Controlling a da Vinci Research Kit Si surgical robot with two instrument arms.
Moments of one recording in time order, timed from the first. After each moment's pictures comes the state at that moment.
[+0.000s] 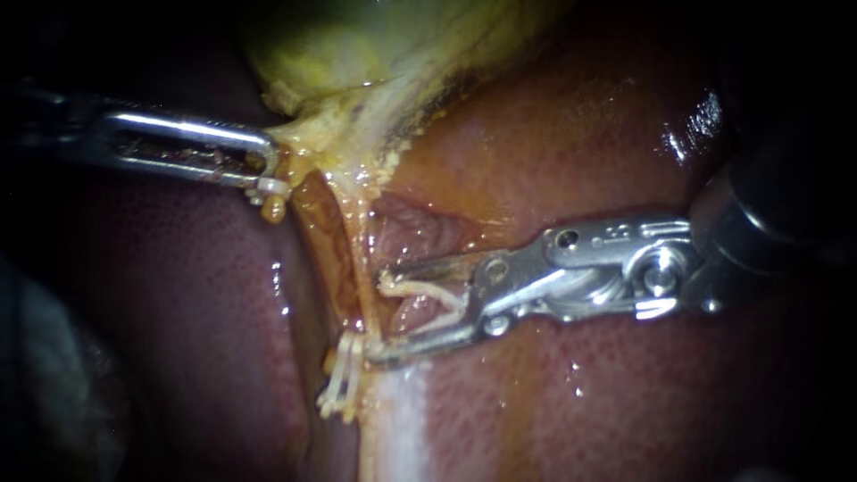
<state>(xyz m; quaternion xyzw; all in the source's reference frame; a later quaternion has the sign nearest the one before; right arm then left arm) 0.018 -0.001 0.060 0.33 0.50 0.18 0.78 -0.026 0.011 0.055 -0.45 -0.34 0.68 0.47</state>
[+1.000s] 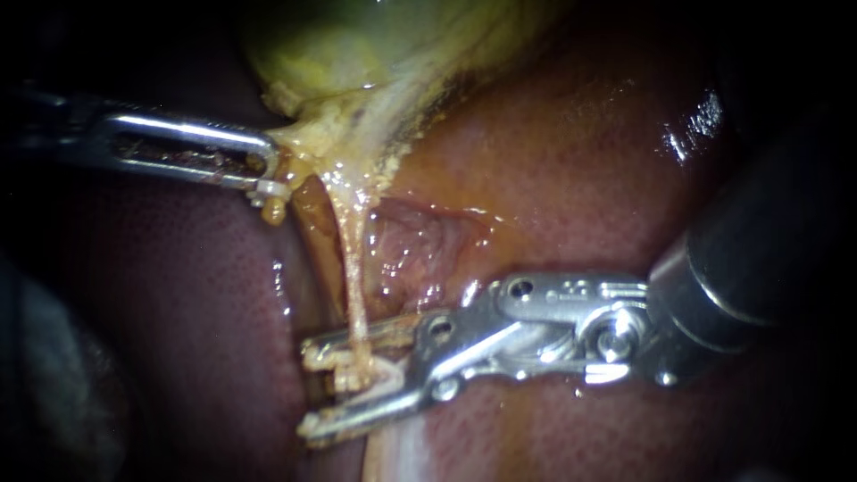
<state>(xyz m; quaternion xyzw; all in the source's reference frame) 0.021 -0.005 0.056 0.41 0.55 0.14 0.72 -0.026 0.011 0.055 -0.45 -0.34 0.68 0.47</state>
